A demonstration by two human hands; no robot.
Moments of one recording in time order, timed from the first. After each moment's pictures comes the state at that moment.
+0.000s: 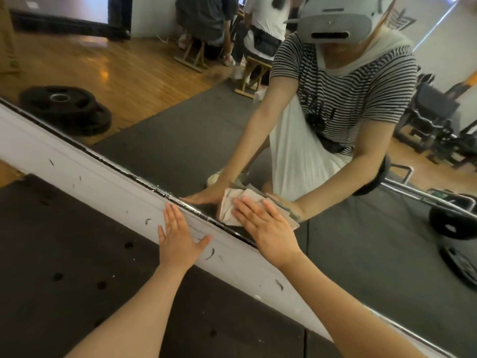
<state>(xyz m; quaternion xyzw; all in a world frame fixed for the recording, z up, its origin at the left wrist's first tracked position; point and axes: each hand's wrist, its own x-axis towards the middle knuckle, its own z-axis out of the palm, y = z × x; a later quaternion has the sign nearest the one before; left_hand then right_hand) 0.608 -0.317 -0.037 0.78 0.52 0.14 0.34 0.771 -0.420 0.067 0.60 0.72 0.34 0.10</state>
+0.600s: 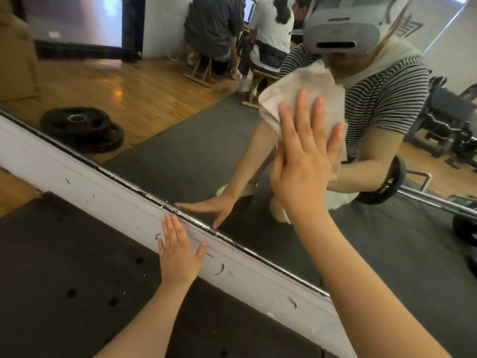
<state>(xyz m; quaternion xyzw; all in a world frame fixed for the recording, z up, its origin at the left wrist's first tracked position) 0.600 -0.310 -0.037 0.75 0.54 0.21 0.31 0.730 -0.349 0.190 0.64 0.55 0.48 -0.24</state>
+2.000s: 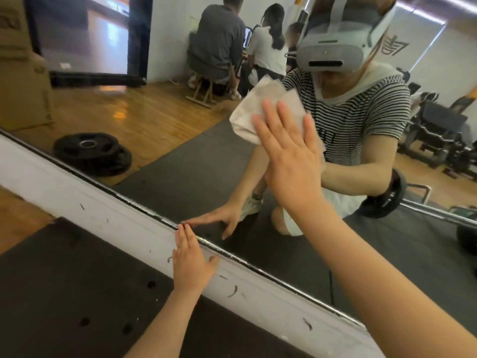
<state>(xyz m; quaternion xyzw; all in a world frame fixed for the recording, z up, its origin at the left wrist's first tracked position) 0.590 -0.280 -0.012 0.73 0.52 0.23 0.38 0.707 -0.309 0.225 0.59 0.63 0.48 -0.13</state>
